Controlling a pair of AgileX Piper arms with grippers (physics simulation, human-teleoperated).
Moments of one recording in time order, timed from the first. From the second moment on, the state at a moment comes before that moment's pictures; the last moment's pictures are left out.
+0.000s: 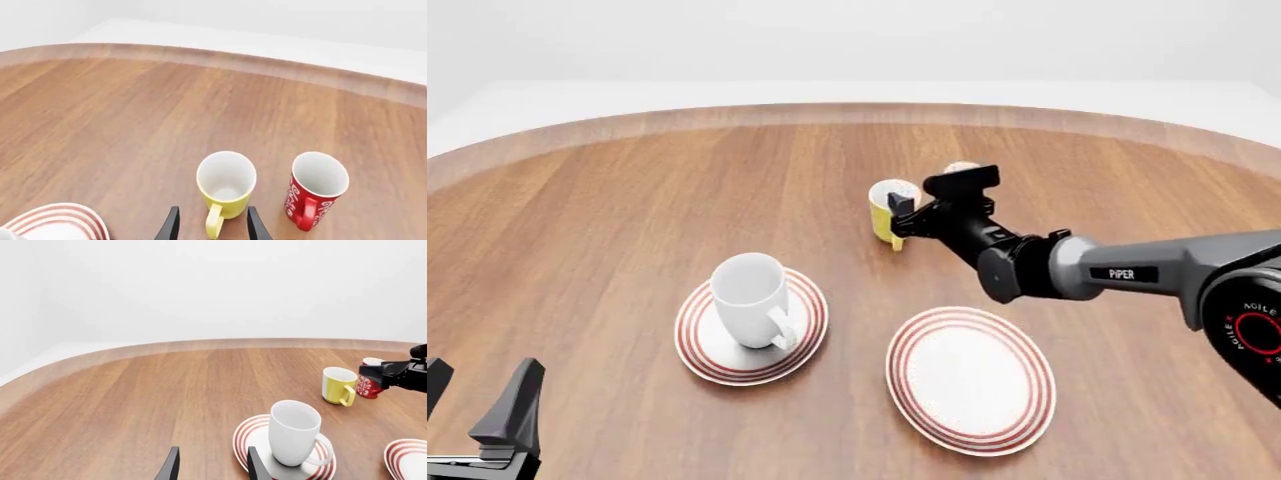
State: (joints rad) left arm 0.00 0.01 0.00 0.00 0.00; right arm 0.39 1.97 -1.12 -0.53 0.05
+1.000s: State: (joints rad) left arm 0.00 0.01 0.00 0.00 0.00; right arm 0.39 2.14 -1.25 -0.48 0.06
